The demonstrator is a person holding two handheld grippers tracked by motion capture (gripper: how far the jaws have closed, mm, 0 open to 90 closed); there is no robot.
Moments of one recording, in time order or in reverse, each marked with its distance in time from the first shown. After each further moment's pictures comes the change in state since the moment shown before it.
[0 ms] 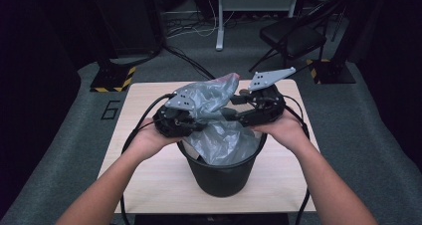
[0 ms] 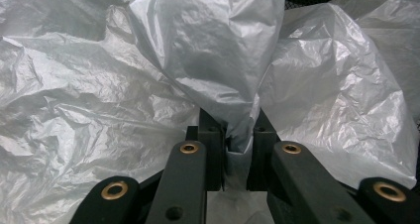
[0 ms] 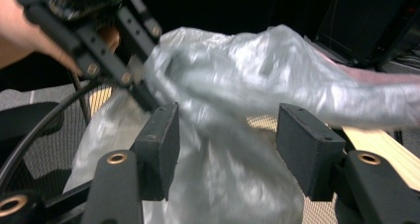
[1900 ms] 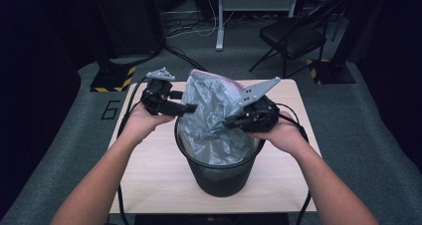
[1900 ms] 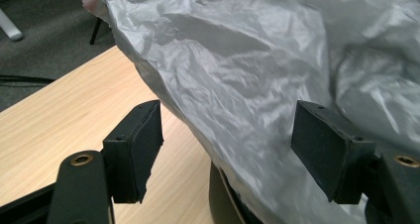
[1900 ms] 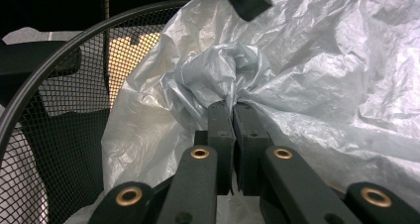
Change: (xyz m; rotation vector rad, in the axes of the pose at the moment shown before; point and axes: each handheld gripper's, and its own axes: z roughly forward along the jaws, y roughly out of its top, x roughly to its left) left arm 0.066 -0.003 -0.008 -0.091 0.089 -0.293; right arm 0.011 -0.013 0.012 0.149 0.085 -0.138
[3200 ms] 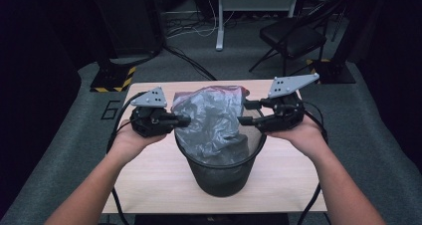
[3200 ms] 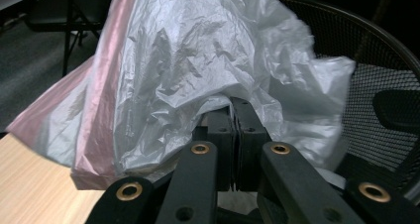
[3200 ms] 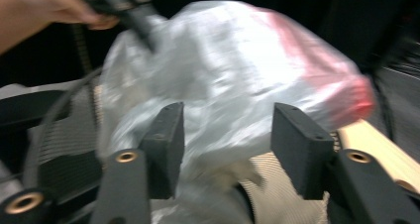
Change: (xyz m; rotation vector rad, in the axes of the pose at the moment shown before) left arm -0.048 -0.031 -0.042 -0.061 -0.127 0.221; right arm -0.003 -0.013 -0.049 -0.164 -0.094 0.110
